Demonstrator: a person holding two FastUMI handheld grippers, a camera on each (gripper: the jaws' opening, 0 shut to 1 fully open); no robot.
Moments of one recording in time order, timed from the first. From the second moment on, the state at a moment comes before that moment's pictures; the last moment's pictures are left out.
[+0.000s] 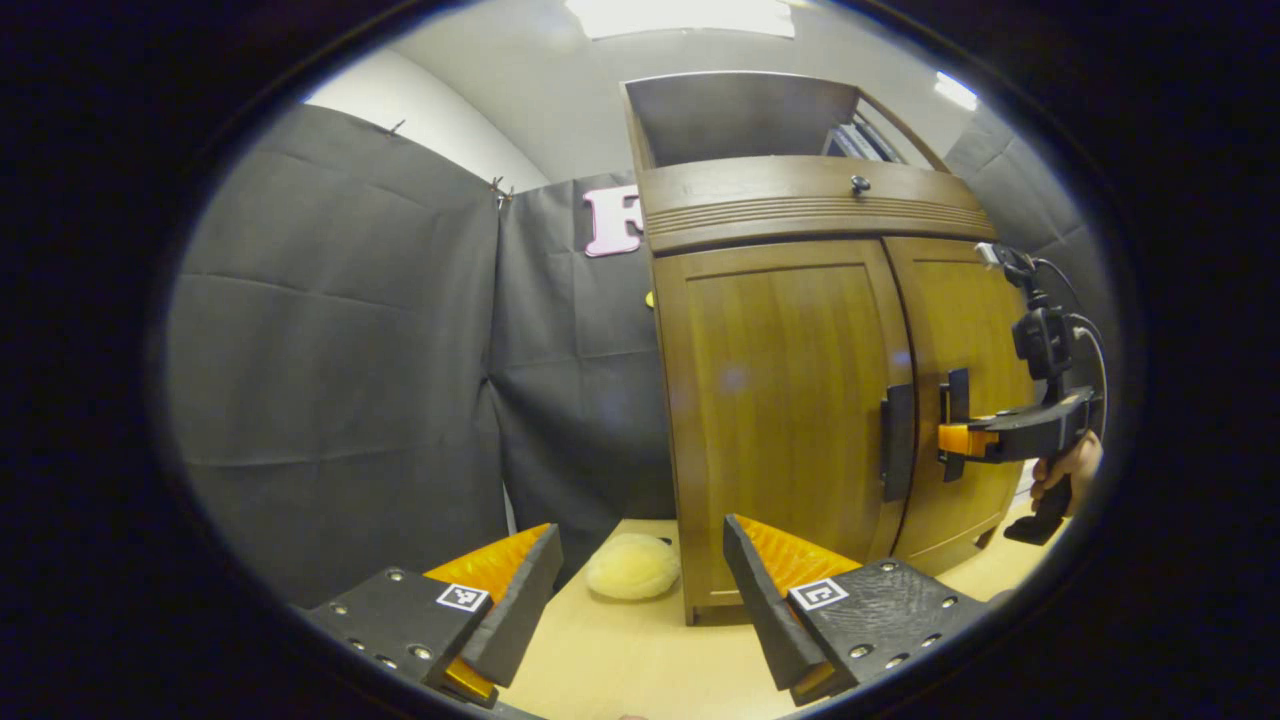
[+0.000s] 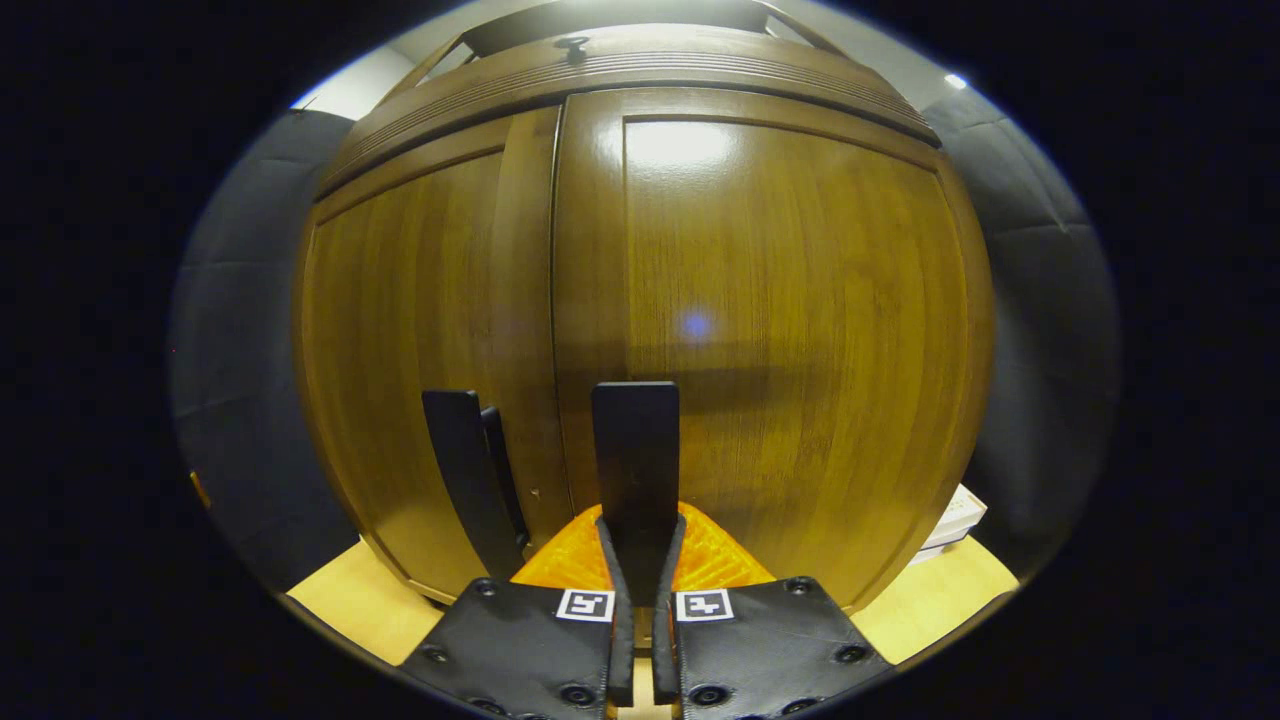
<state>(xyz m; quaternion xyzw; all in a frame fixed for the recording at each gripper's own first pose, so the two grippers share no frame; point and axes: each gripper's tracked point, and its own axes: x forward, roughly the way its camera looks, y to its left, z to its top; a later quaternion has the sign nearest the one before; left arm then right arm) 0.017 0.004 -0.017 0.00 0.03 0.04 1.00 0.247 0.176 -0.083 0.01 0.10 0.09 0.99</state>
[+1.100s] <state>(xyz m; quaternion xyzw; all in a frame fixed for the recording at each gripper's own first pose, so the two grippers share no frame) 0.020 -0.016 -0.006 0.00 0.01 -0.02 1.00 0.239 0.170 -0.055 0.02 0.11 0.19 0.98</state>
